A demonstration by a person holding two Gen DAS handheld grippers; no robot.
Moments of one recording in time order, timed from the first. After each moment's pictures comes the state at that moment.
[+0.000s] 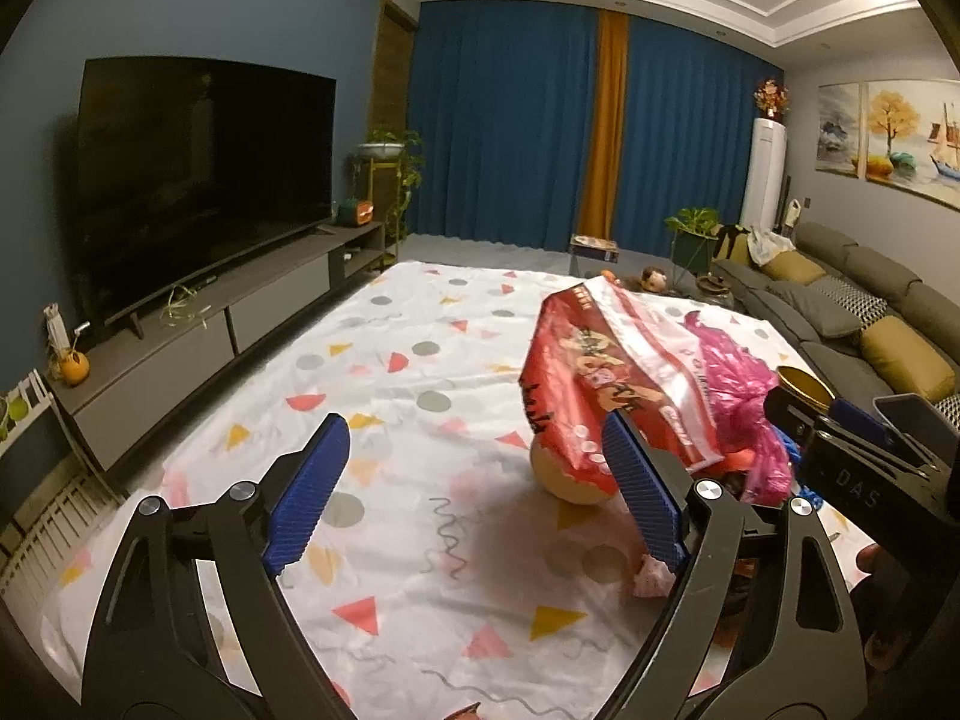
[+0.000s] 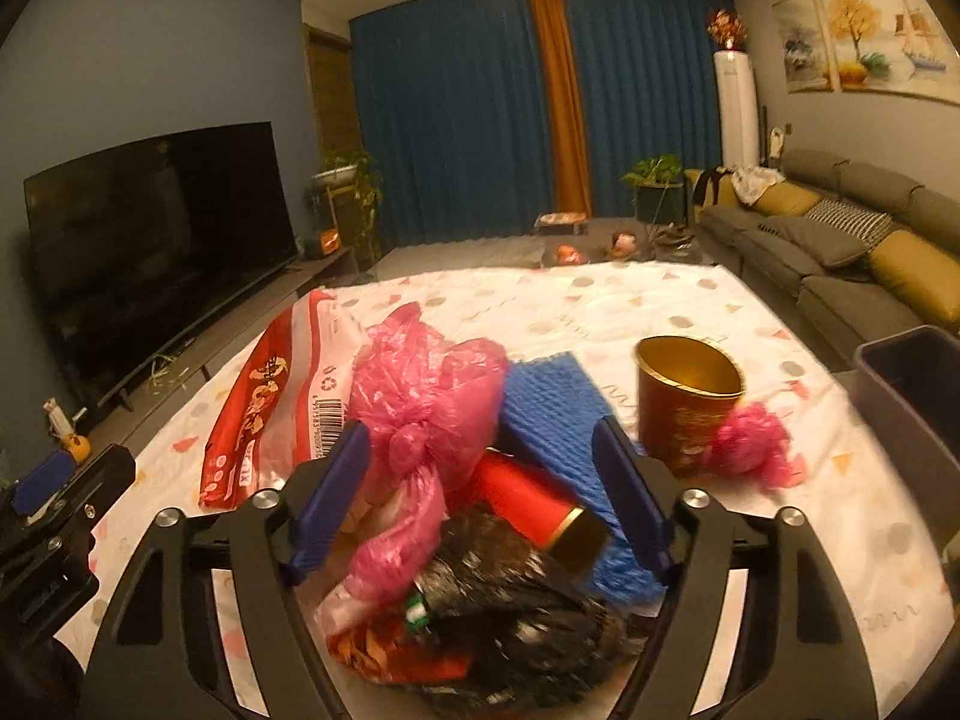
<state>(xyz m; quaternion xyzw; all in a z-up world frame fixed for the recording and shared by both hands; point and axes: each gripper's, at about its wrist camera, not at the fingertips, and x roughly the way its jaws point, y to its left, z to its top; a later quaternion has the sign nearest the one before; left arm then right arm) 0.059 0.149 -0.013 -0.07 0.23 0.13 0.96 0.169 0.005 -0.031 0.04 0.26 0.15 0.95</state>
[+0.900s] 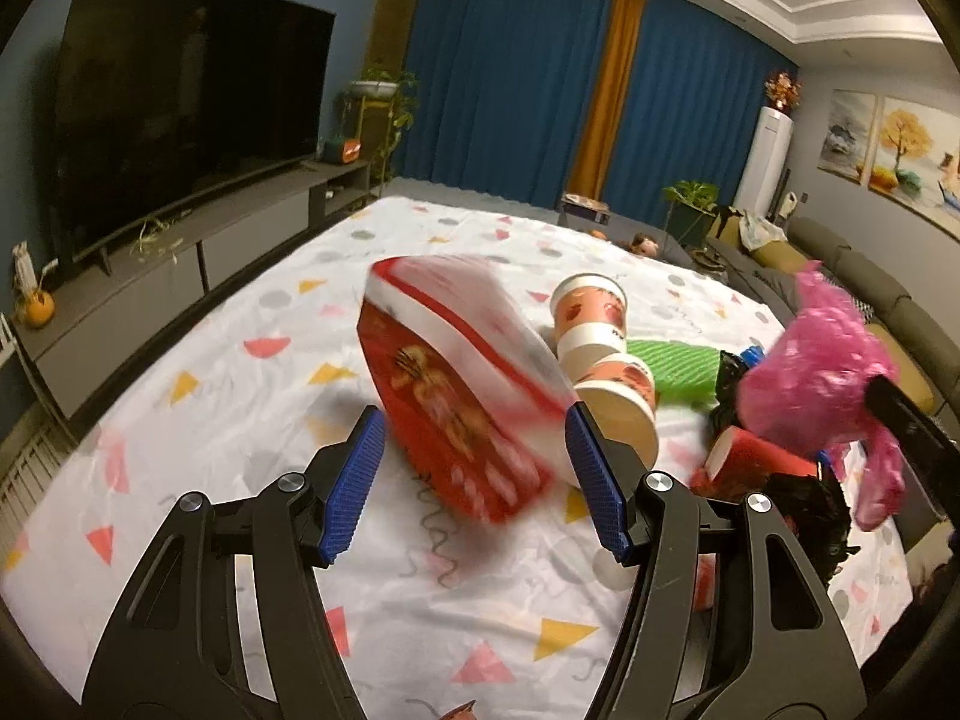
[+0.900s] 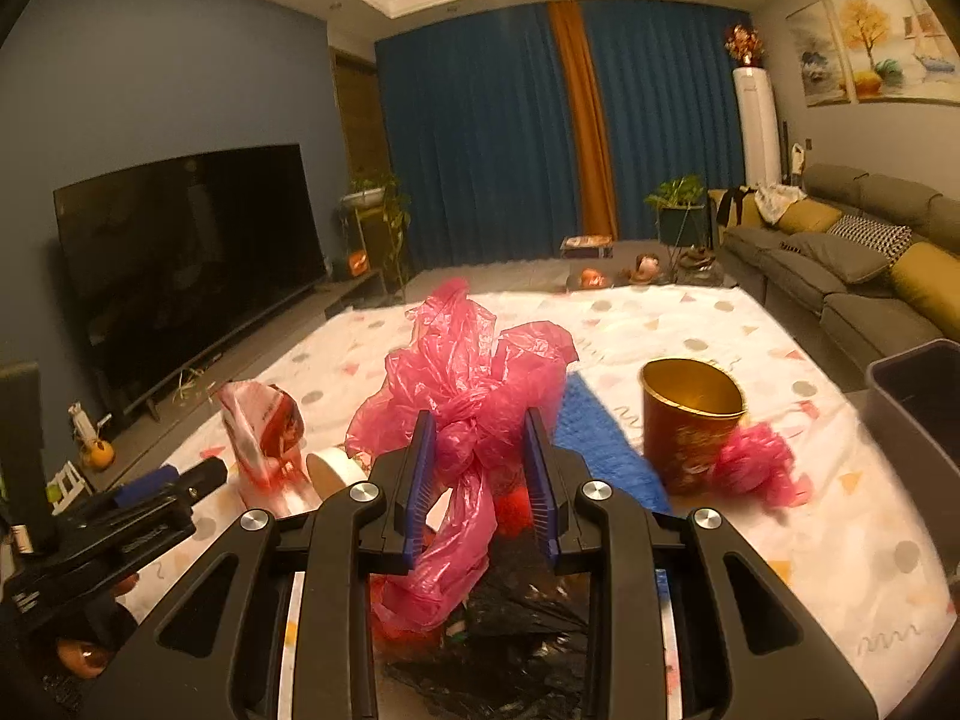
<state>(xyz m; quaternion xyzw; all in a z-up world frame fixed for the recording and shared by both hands) 0.092 0.178 -0.048 -0.13 0.28 0.11 0.95 0.138 -0.016 -0.016 0.04 0.21 0.17 0.96</state>
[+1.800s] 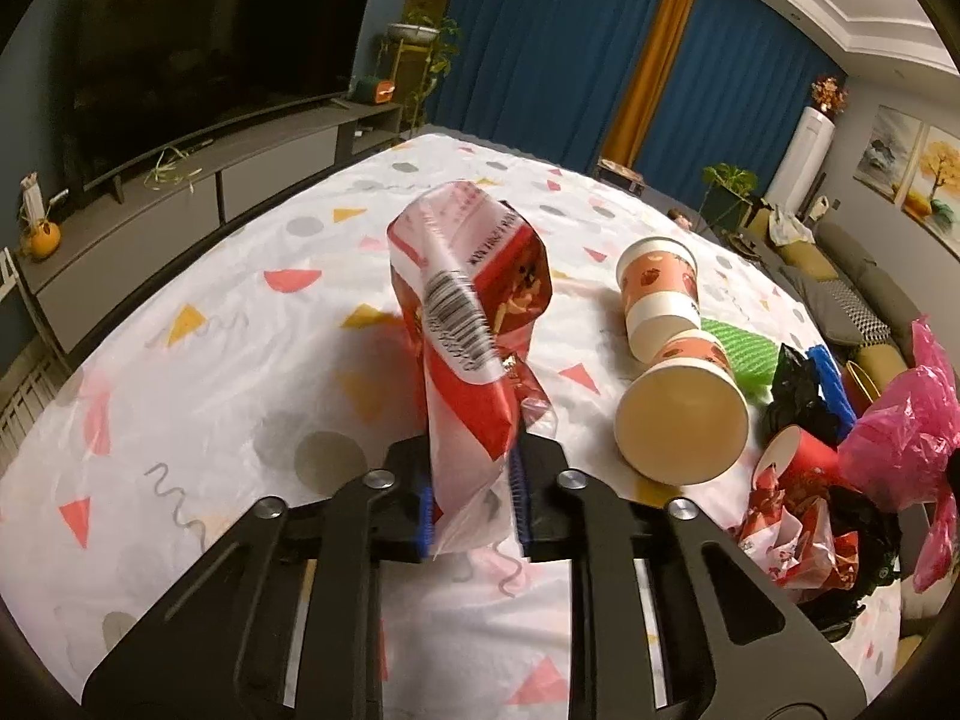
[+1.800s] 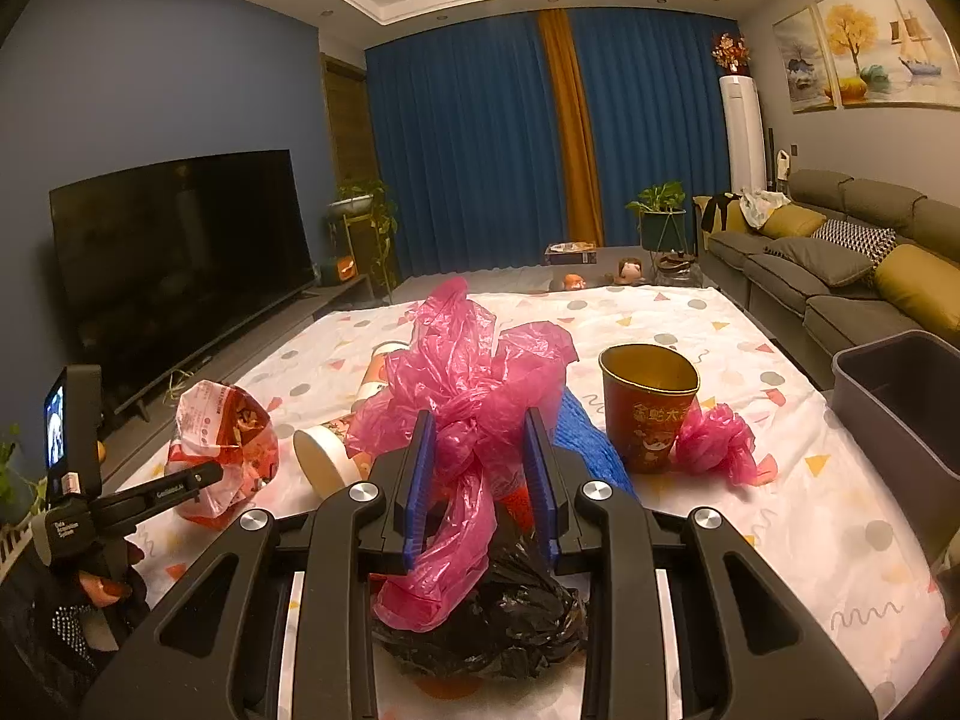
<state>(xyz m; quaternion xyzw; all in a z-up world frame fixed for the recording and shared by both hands) 0.110 0.214 -0.076 -0.17 0.33 0.13 0.92 0.119 -0.031 -0.018 0.04 0.21 0.16 0.96</state>
